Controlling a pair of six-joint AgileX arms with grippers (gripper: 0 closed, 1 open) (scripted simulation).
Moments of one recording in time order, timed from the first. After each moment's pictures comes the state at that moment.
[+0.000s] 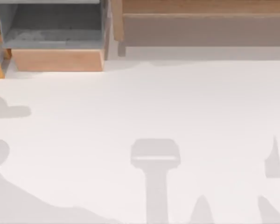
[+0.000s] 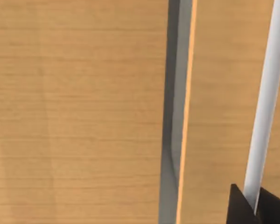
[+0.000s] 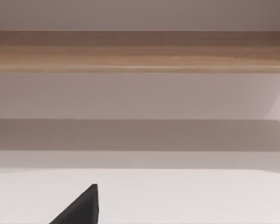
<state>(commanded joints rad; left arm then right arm) 0.46 2.22 0.94 1.25 0.51 1.58 0.00 0.00 0.00 0.00 0.00 0.00</state>
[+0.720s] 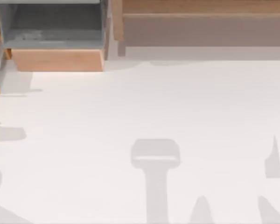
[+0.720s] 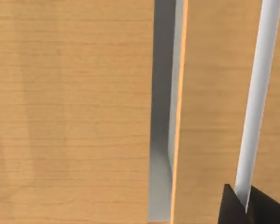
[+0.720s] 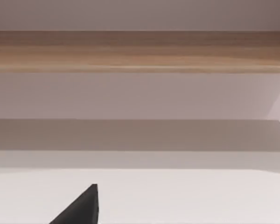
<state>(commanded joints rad) 0.53 2.14 0.73 1.36 0.58 1.59 0.00 0.00 0.00 0.00 0.00 0.00</state>
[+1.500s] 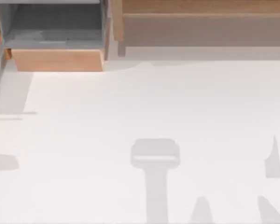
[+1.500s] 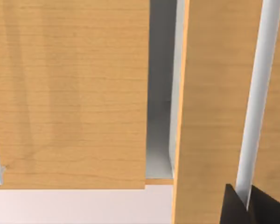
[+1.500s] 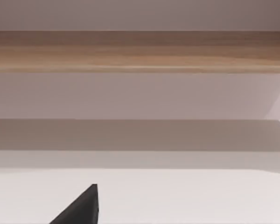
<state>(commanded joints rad) 0.65 2.05 0.53 1.48 0.70 1.59 0.00 0.00 0.00 0.00 0.00 0.00</state>
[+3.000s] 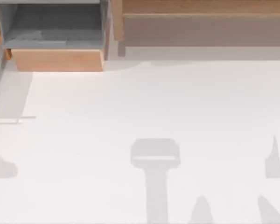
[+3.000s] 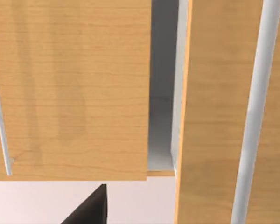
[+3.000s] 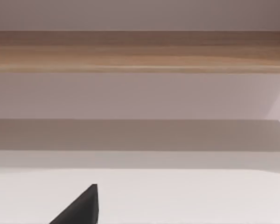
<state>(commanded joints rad) 0.67 2.03 0.48 1.51 0.72 1.60 0.00 0.00 0.00 0.00 0.00 0.00</state>
